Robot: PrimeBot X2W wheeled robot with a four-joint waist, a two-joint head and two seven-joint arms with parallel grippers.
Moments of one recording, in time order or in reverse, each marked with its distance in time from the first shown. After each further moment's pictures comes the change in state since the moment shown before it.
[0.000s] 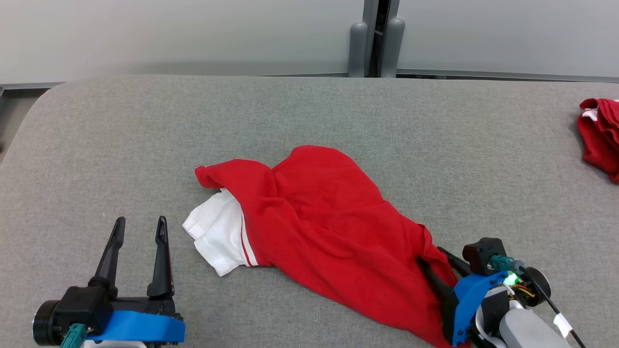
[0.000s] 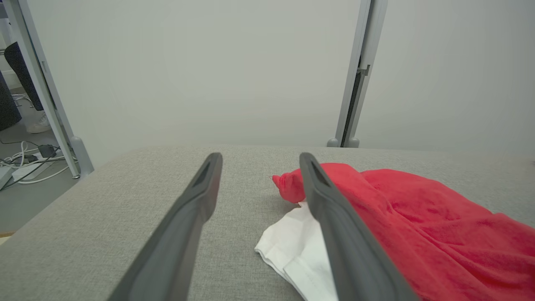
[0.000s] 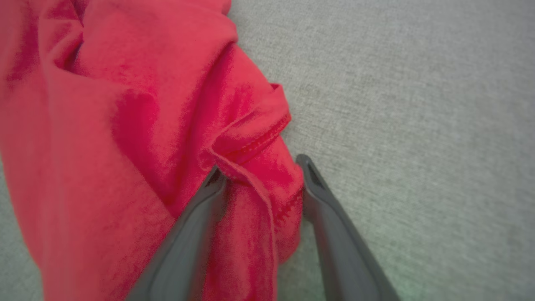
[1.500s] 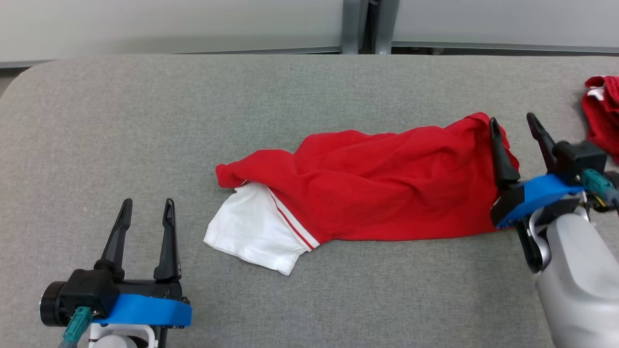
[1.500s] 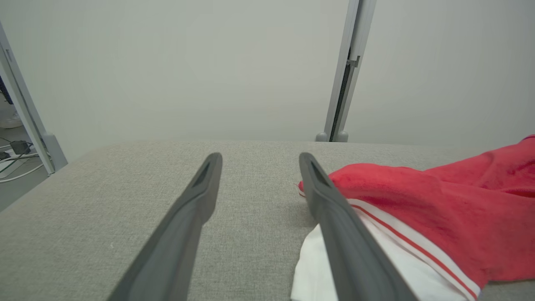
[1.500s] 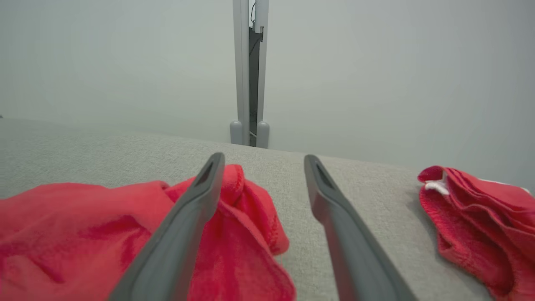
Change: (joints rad) left arm -0.059 0.000 -0.033 0.013 -0.016 0.008 0.000; right arm -0.306 0.065 -0.416 0.161 -0.251 0.000 -0.315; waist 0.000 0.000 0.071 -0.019
